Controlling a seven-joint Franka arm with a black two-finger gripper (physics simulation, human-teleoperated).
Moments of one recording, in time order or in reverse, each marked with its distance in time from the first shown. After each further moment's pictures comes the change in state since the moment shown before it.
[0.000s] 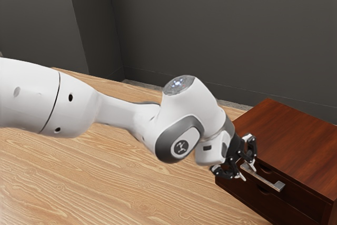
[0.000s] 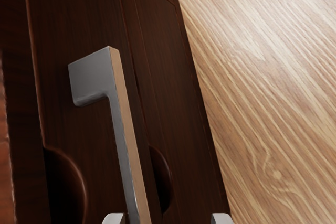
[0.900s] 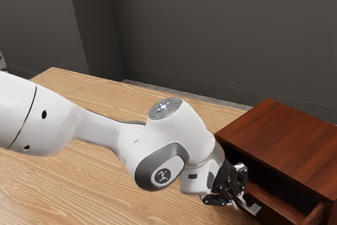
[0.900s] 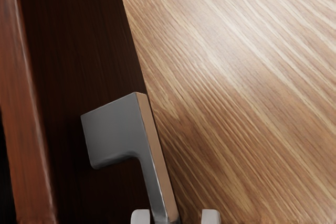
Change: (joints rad) arm -0.093 -0.100 0.004 -0.176 -0.034 0.051 0.004
